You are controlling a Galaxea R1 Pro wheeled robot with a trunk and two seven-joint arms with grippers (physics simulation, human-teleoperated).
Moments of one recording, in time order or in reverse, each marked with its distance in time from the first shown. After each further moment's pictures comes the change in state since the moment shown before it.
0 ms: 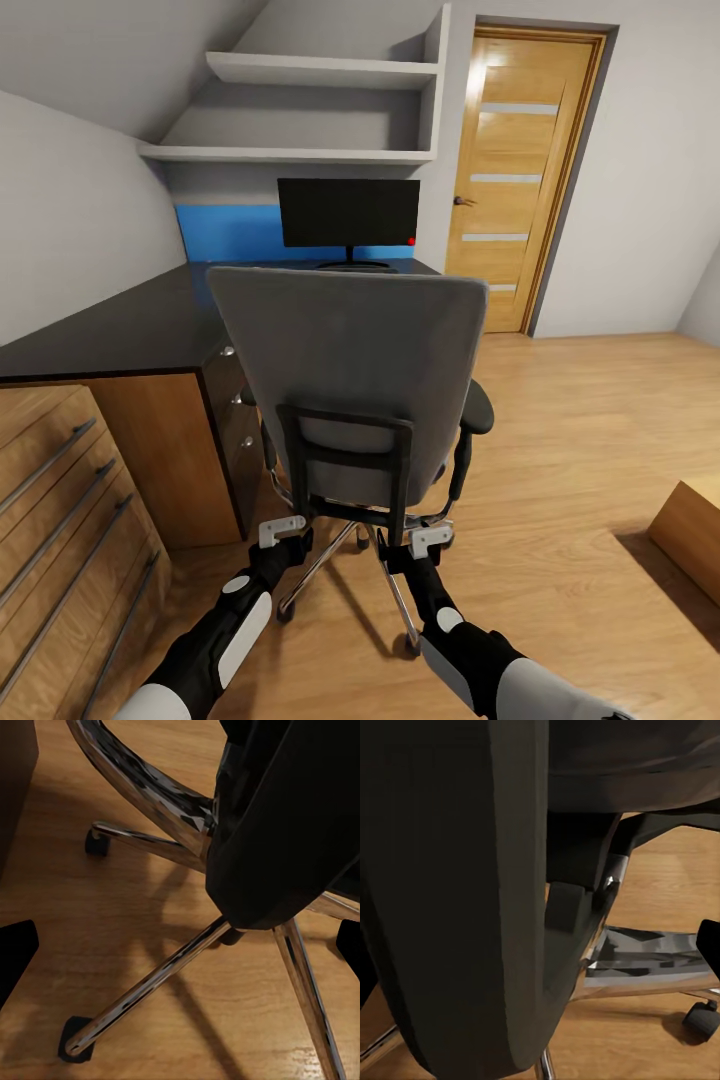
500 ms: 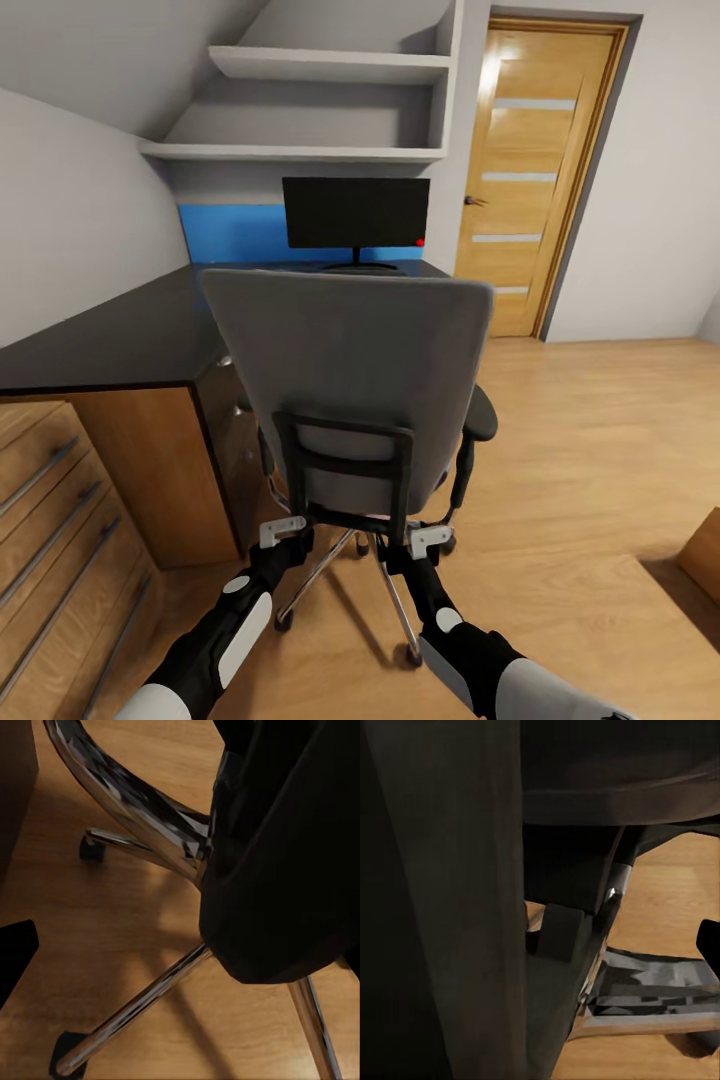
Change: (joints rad) left arm 0.000 -0.001 -0.002 0.001 0.003 0.002 -0.003; right arm 0.000 0.002 0.004 0.000 0.000 0.003 0.001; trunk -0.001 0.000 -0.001
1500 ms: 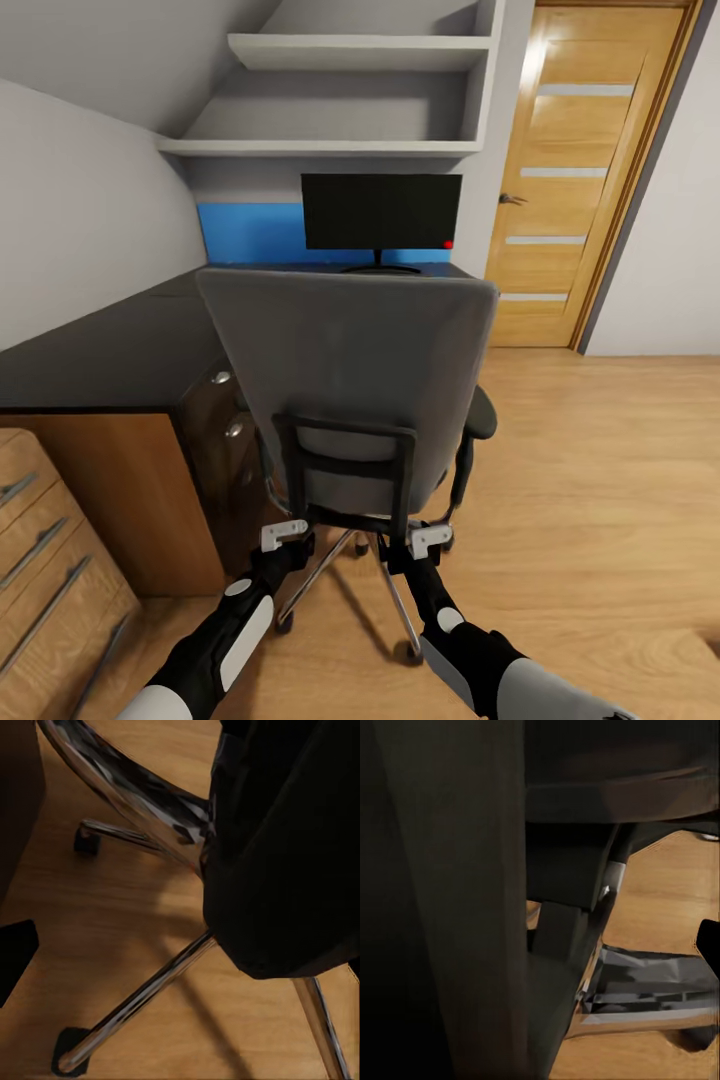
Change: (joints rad) left arm 0.000 -0.004 -0.007 0.019 -0.003 -0.001 0.002; right arm 0.000 -0.004 -0.001 -0.001 0.008 -0.001 0.000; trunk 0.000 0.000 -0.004
